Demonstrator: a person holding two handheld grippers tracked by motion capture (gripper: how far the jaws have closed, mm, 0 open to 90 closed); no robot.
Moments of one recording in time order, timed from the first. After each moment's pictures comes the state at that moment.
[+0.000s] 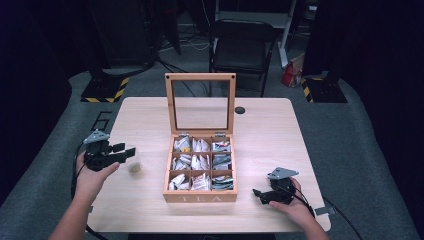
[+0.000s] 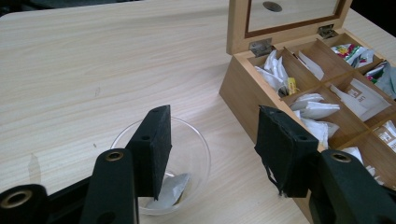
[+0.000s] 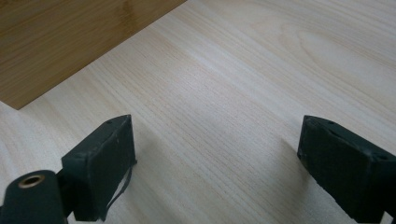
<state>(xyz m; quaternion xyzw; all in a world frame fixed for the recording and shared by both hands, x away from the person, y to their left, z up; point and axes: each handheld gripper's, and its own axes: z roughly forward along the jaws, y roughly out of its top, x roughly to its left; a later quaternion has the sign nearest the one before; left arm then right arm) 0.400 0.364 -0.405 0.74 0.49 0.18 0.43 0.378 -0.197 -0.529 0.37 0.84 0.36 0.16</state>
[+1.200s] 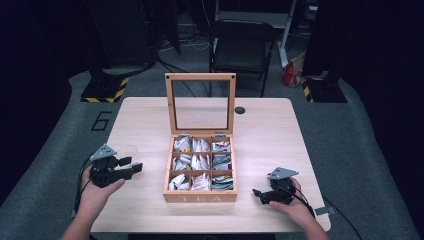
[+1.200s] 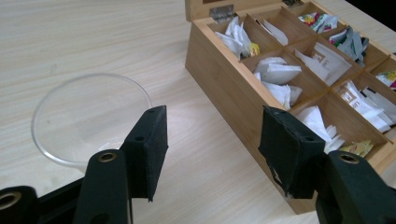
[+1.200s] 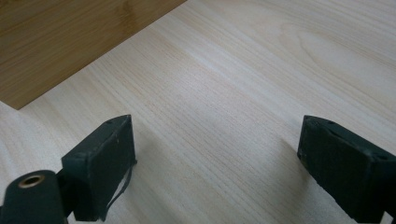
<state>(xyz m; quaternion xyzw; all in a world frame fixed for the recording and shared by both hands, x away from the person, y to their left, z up) 0.364 0.344 -0.428 0.76 0.46 0.15 0.43 0.378 -0.197 -0.529 0.37 0.84 0.36 0.16</state>
